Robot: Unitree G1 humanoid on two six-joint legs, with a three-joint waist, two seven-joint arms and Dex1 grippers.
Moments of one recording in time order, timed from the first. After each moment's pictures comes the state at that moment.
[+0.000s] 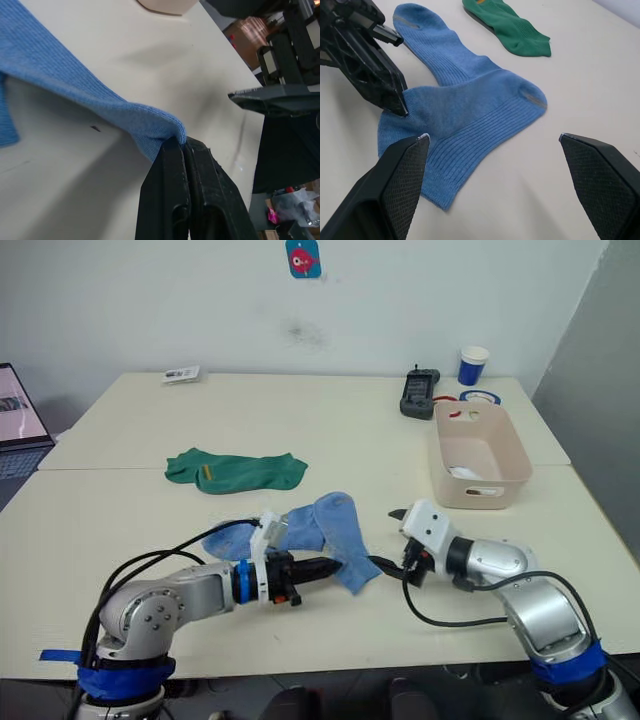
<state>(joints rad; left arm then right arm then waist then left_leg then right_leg) -0.28 0.38 0.05 -0.39 -0.84 1.24 -0.52 -0.28 -0.64 0.15 -0.46 0.25 0.55 0.77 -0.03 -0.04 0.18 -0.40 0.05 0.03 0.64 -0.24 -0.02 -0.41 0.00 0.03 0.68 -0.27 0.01</state>
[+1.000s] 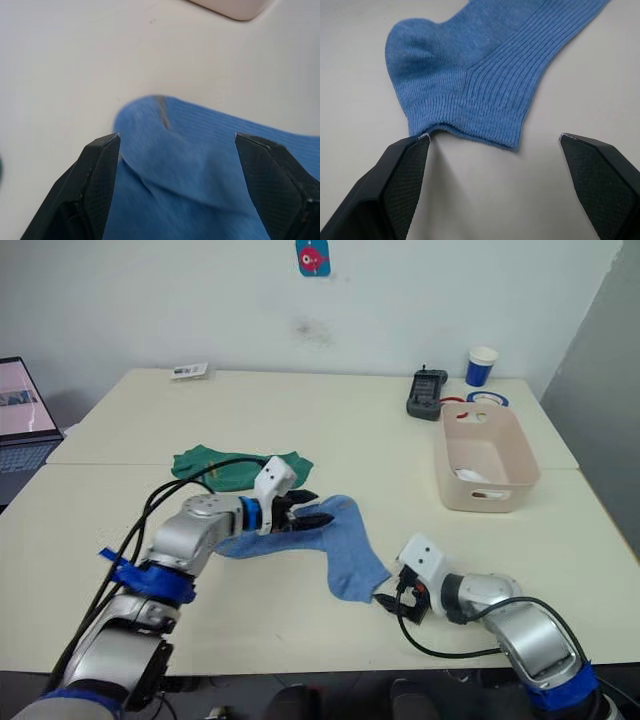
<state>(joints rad) -0.81 0.45 -0.23 0.55 -0.20 0.31 -0.90 -0.18 -0.60 0.27 -0.47 0.23 0.78 0.66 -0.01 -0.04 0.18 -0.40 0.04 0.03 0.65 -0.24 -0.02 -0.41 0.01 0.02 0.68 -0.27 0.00</state>
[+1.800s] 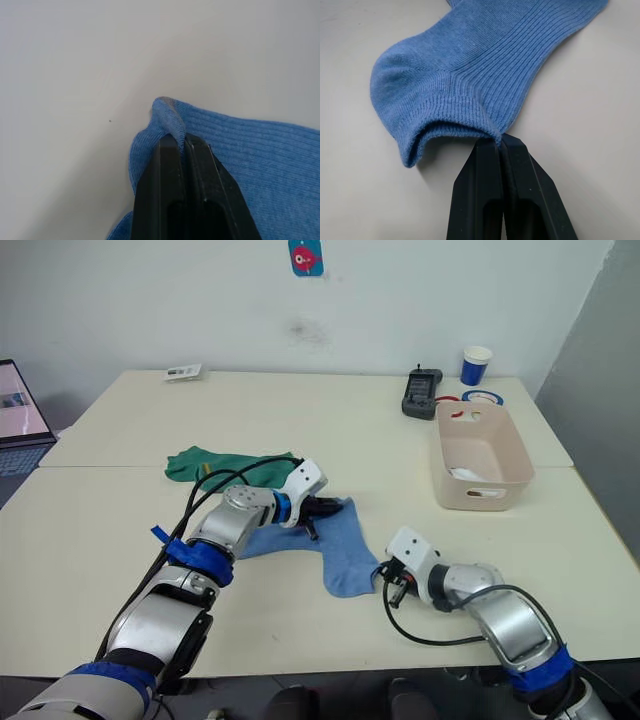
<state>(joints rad) -0.88 0.35 -0.19 0.74 -0.05 0.25 -0.91 -0.27 -0.57 0.29 -0.37 0.18 0.71 0.70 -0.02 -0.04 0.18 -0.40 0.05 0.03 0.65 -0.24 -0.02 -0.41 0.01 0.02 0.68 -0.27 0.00</state>
